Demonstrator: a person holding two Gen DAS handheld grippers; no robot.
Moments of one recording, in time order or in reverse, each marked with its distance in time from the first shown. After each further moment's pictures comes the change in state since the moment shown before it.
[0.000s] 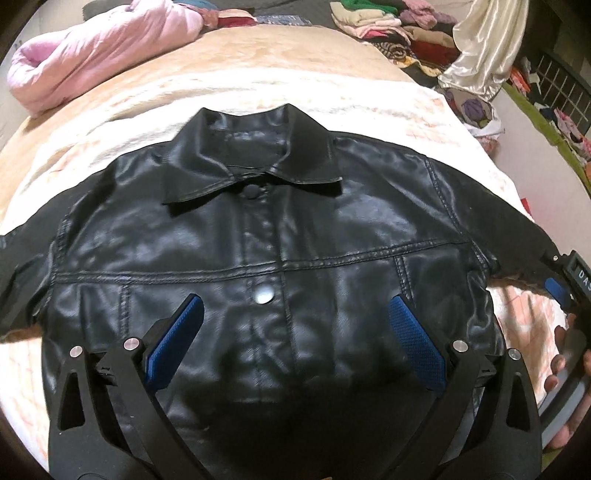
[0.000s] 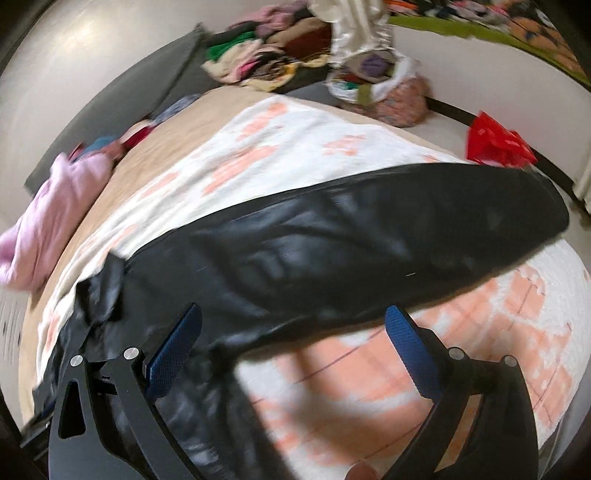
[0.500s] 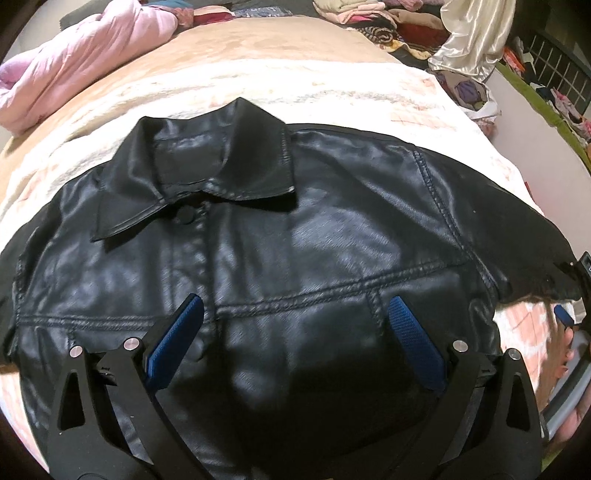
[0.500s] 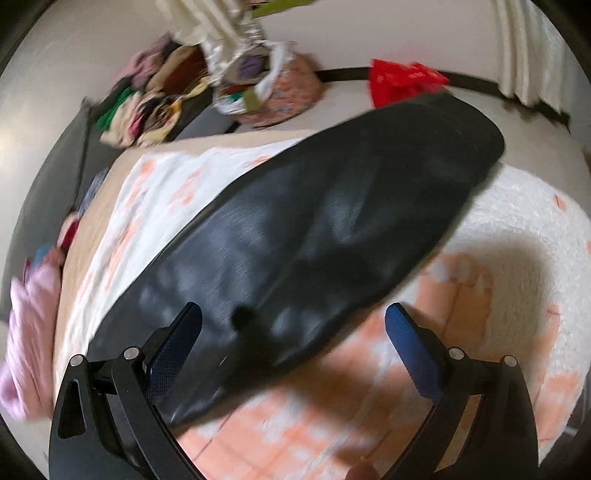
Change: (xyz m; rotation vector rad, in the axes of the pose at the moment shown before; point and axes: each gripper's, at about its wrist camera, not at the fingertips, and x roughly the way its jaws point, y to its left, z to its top) left arm 0.048 -0.040 0.026 0.057 0.030 0.000; right arm 0.035 -0.133 0.022 0.441 -0.039 -0.118
